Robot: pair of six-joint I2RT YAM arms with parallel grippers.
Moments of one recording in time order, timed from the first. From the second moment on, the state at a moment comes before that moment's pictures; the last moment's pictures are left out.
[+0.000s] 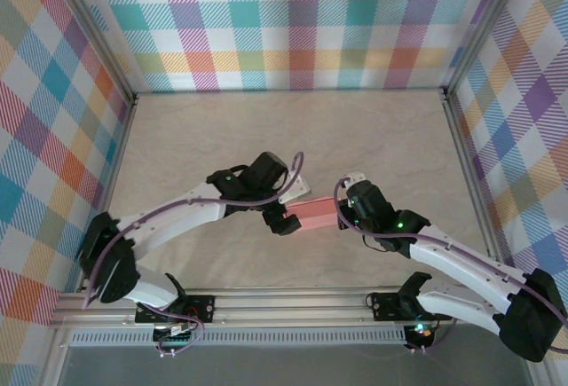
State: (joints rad) left arm -0.85 1.41 1.11 -0.64 0.11 0.27; right arm 0.78 0.97 0.61 -0.42 0.24 0.35
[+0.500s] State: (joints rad) left arm -0.99 1.39 1.33 -0.85 -0.25 -0.25; right arm 0.78 0.96 0.64 -0.49 0.26 0.38
